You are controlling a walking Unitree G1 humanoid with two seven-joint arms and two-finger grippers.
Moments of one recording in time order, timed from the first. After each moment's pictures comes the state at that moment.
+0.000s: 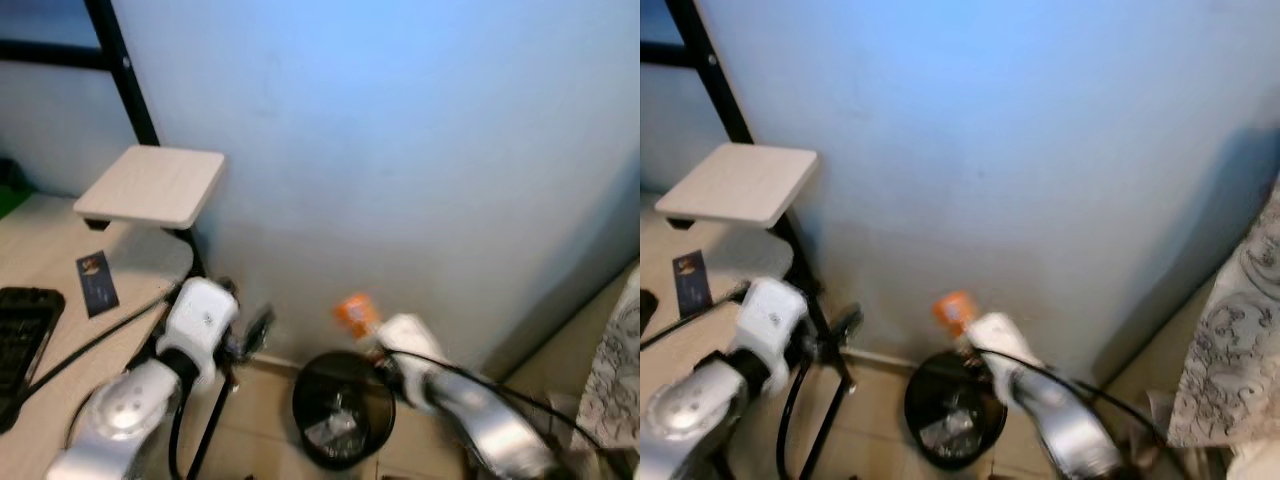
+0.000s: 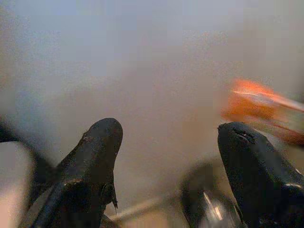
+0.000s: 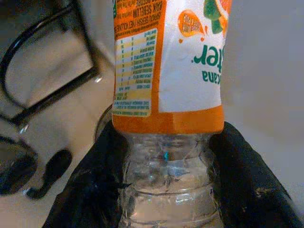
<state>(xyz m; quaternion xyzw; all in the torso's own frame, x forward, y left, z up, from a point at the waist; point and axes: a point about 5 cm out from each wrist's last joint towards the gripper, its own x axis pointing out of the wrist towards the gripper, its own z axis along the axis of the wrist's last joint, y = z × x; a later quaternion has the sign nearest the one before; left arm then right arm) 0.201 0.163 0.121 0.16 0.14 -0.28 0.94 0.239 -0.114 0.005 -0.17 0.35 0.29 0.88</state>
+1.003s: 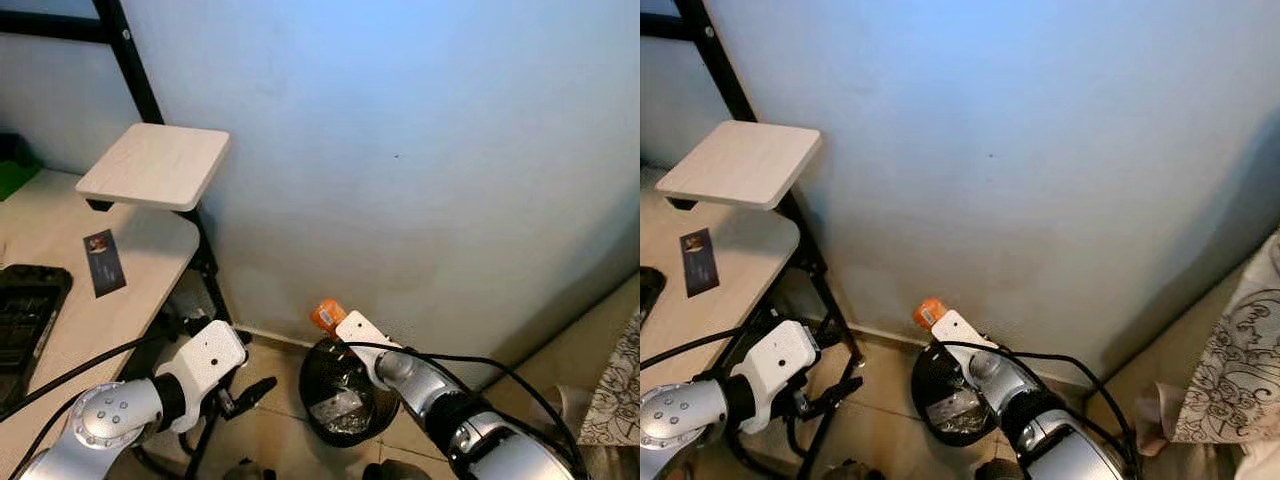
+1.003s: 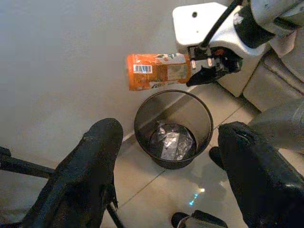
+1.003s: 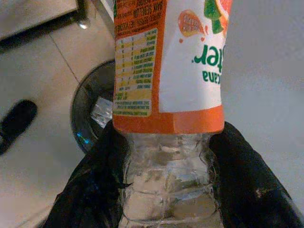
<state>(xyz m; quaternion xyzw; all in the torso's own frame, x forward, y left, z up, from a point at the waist) 0.184 0.172 0.108 0.20 0.22 -0.40 0.87 0.272 -0.079 -0.024 -0.30 0.37 0.26 0.84</state>
